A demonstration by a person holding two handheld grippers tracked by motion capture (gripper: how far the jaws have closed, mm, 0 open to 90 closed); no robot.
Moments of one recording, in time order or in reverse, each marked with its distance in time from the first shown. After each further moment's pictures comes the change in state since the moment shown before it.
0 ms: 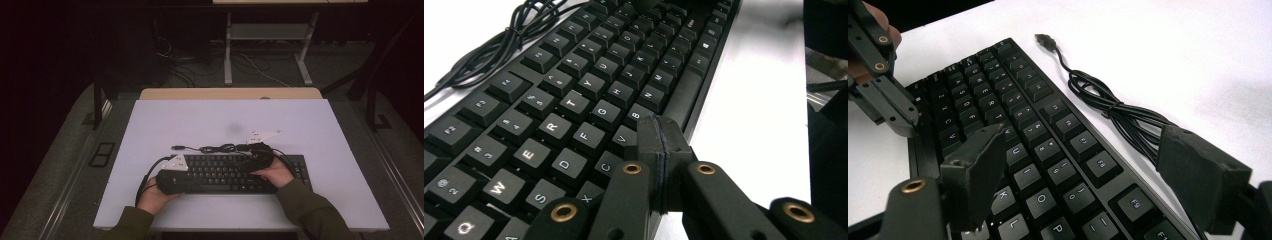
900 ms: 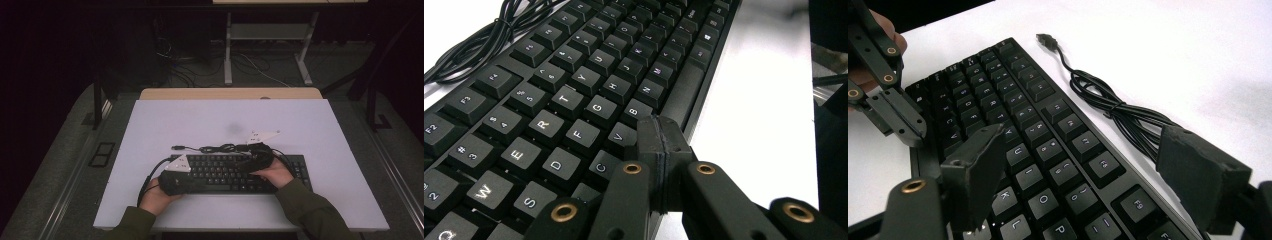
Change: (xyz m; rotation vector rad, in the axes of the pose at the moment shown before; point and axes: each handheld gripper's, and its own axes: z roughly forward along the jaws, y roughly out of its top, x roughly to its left) left arm 0.001 -0.001 0.006 0.017 0.002 0.002; right arm 0.000 0.000 0.001 -0.001 0.004 0.000
